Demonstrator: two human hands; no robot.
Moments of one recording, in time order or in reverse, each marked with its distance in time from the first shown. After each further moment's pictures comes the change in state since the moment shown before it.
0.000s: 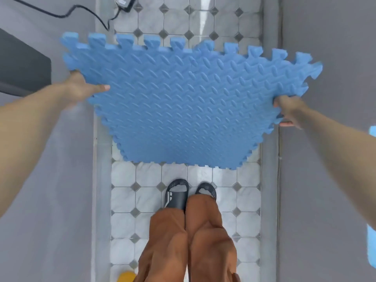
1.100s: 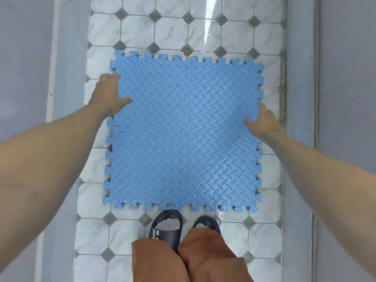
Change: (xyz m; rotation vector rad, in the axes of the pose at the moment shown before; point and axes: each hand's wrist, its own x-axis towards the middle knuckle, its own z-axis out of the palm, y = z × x) left_hand 0.143 -0.054 0.184 0.498 0.128 0.190; right_hand 0.174 0.059 0.159 -0.447 0.037 -0.349
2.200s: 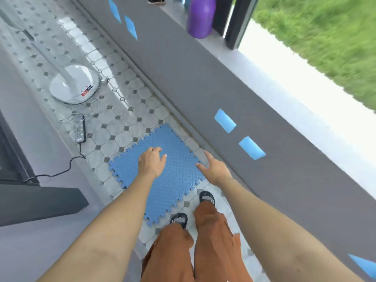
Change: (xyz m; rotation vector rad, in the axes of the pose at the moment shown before) left_hand -0.429 0.233 -0.349 0.299 -0.241 0.682; right_hand -0.608 -0.105 -0.282 0.392 0.059 0.301
